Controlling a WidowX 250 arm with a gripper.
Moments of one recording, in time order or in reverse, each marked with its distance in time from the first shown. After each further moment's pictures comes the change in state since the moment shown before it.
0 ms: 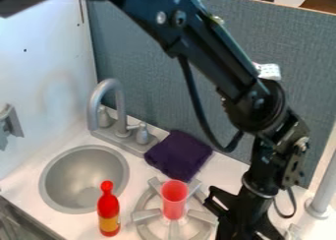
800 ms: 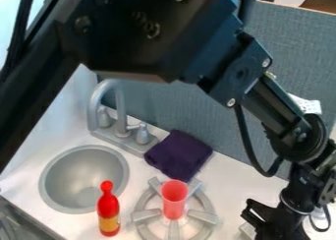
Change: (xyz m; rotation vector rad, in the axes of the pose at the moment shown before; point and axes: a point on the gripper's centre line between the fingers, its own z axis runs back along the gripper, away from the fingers) arm 0.049 -0.036 -0.023 0.009 -0.078 -0.032
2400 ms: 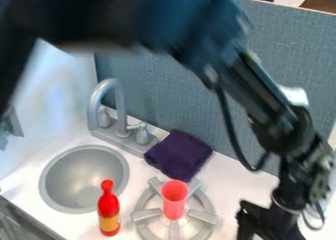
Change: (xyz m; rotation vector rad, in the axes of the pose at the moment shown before) arm -0.011 0.010 0.013 -0.057 -0.040 0.031
